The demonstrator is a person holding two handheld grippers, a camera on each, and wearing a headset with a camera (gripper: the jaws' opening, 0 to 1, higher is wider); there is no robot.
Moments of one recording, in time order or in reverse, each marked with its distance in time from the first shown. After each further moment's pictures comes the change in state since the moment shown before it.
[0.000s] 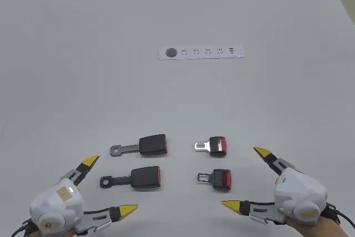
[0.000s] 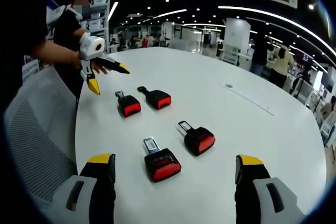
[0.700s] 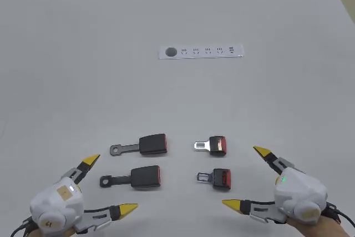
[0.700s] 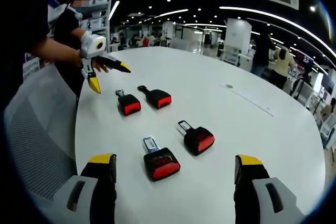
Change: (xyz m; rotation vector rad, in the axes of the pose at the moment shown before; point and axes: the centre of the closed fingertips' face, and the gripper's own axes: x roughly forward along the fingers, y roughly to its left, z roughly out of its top) left arm 0.002 0.000 -0.002 0.017 0.006 -0.008; right arm -0.001 0.000 -0.001 -0.014 0.004 0.001
